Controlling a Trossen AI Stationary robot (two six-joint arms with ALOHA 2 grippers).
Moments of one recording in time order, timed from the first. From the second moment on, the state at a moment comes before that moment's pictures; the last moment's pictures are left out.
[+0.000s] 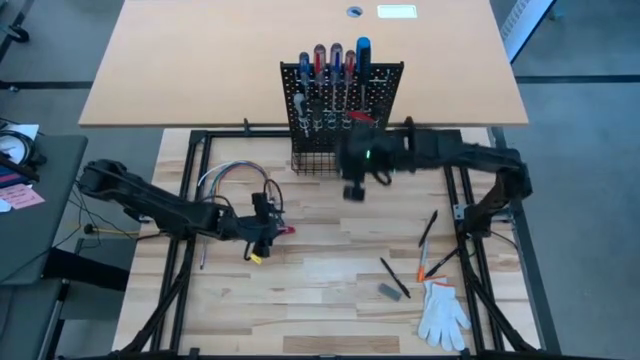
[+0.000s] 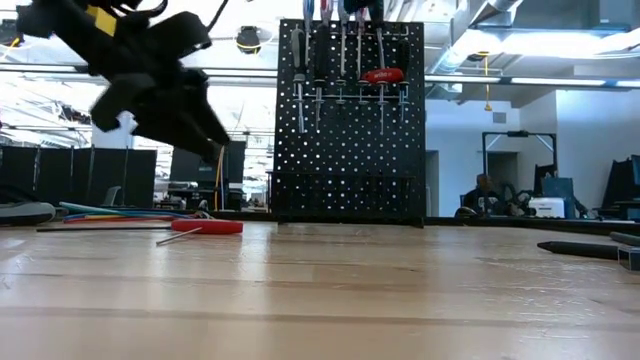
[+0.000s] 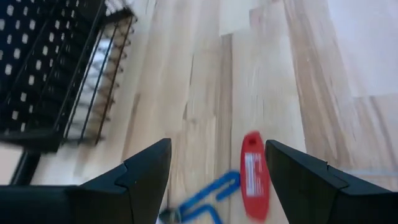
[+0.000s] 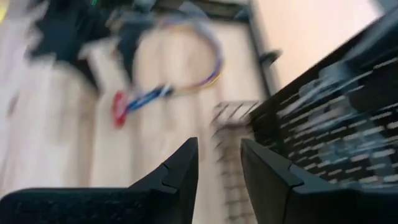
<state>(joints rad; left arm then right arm) -0.25 1.19 0.58 -0.12 -0.55 0.11 -0.03 1.63 1.81 -0.95 0.26 -0.14</state>
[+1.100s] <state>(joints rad) 0.01 1.54 0.66 -1.18 0.13 -0.81 0.26 1.78 0.96 0.17 0.38 0.10</state>
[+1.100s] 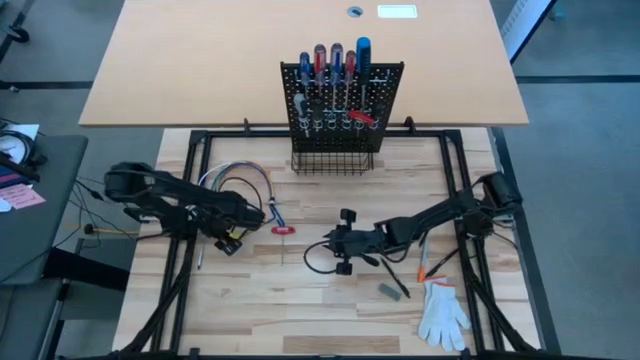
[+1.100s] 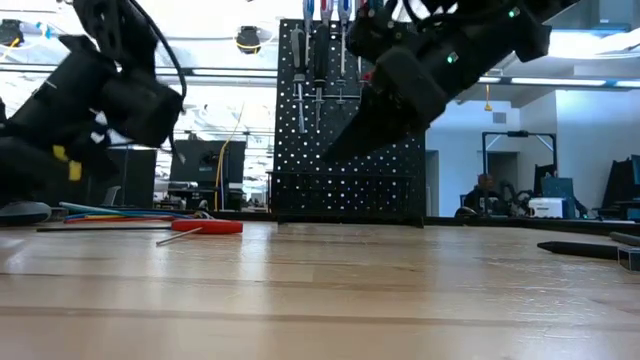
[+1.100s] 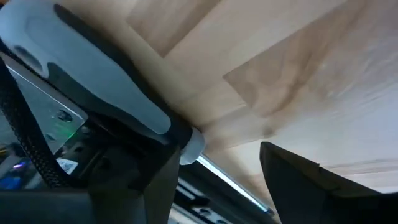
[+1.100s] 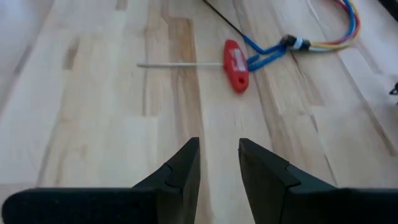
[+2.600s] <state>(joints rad) 0.10 1.36 0.60 -1.09 -0.10 -0.76 0.27 1.78 0.96 0.19 0.38 0.10</state>
